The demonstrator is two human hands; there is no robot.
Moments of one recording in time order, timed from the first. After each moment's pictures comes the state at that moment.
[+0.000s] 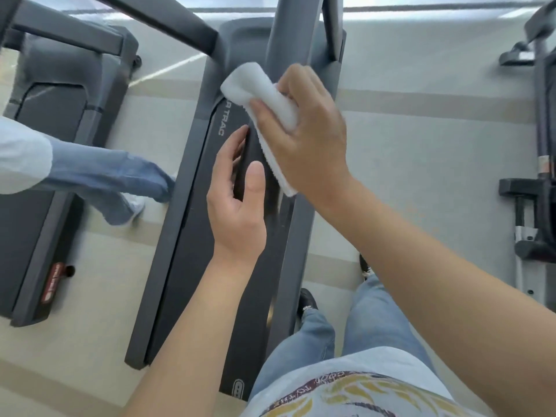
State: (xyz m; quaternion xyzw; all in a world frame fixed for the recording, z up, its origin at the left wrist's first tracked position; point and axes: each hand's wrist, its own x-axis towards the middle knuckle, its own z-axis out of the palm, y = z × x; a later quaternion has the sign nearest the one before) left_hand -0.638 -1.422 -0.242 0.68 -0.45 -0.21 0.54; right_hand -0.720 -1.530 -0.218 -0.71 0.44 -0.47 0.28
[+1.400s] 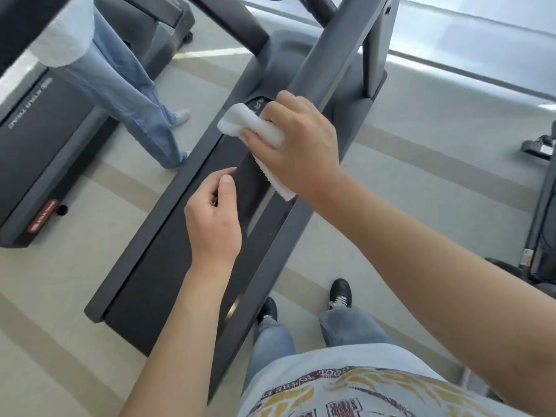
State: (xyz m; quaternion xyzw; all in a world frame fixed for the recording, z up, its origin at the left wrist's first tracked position) left_hand -0.669 -1.439 -0.215 0.81 -0.21 -0.15 0.52; right_hand -0.726 -1.596 -0.205 -0.86 0.29 -0.37 0.20
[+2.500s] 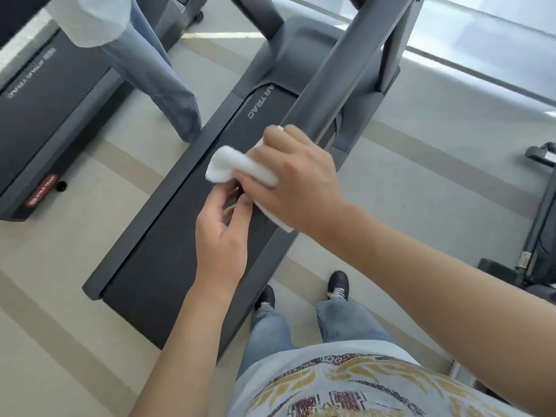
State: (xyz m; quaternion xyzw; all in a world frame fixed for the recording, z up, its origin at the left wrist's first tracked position) left_hand -0.680 -1.377 -0.215 0.74 -0.22 -0.25 0.58; right_hand -0.735 -1.522 -0.207 -0.91 0.18 -0.33 0.19
